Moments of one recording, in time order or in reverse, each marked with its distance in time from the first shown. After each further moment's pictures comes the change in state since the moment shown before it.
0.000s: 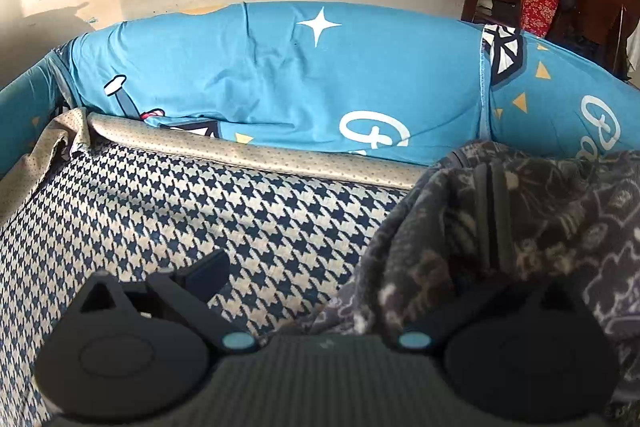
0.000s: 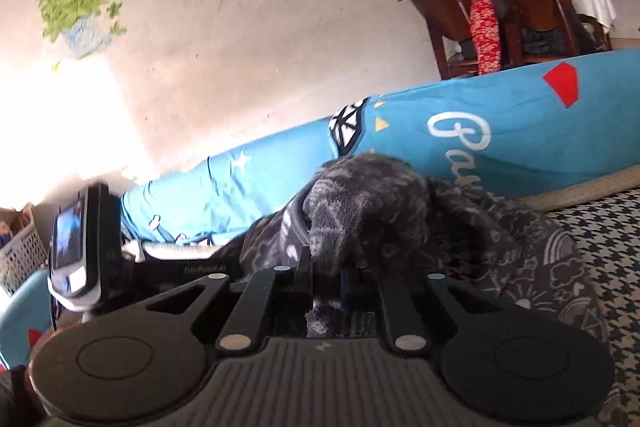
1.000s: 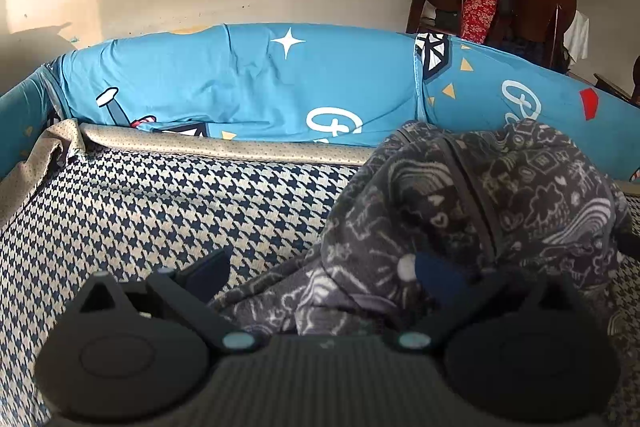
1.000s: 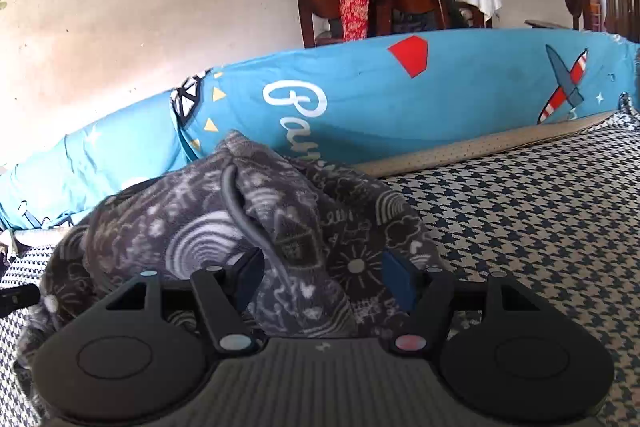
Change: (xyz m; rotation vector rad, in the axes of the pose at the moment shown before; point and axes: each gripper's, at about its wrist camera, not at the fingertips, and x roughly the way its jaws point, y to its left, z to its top) left arm -0.081 0.026 -0.056 0.091 -0.063 -0.153; right arm -0.018 -0.038 -0.018 0.012 0.079 -0.400
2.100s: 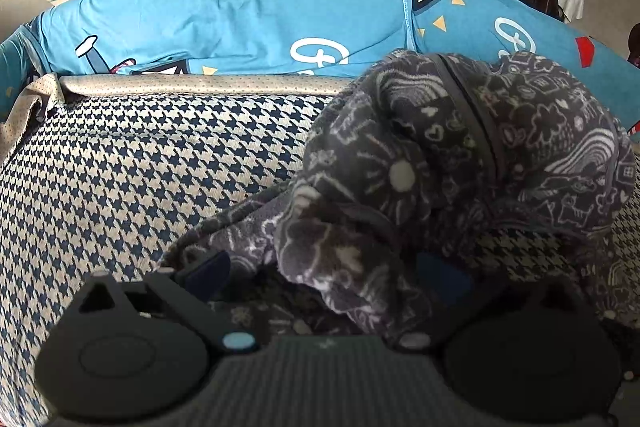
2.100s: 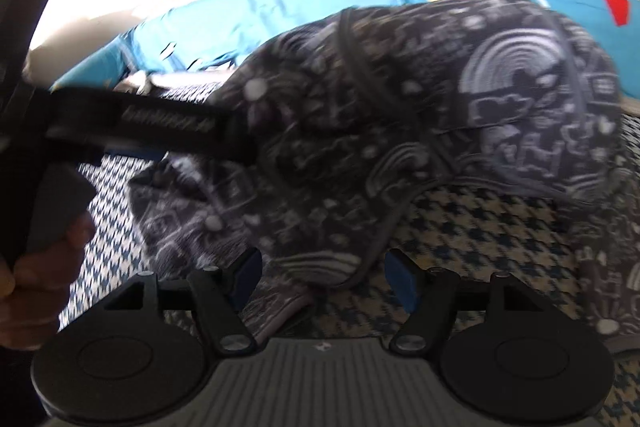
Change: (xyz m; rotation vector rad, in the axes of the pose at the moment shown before) left arm 0.024 0.002 -0.022 0.001 0.154 -0.041; right arm 0.007 0.112 -0.108 -0.319 0.240 0.352
